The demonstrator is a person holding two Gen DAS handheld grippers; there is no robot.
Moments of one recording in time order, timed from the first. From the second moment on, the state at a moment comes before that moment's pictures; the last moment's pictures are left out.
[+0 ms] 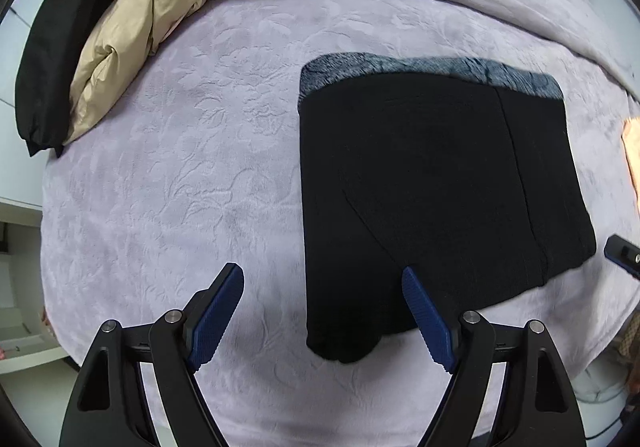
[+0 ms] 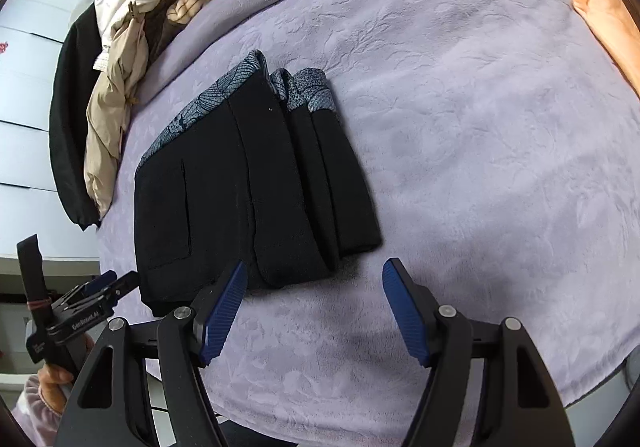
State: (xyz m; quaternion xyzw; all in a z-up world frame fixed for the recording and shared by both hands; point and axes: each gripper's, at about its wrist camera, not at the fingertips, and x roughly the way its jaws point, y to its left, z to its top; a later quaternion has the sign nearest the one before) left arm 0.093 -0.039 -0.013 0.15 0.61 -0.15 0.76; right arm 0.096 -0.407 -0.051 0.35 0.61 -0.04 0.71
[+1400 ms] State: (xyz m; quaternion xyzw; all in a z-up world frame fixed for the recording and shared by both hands) left arm 0.143 -0.048 -0.039 -0.05 0.62 -0.34 0.71; right arm 0.162 -0.437 -0.117 0.51 0.58 0.15 0.62
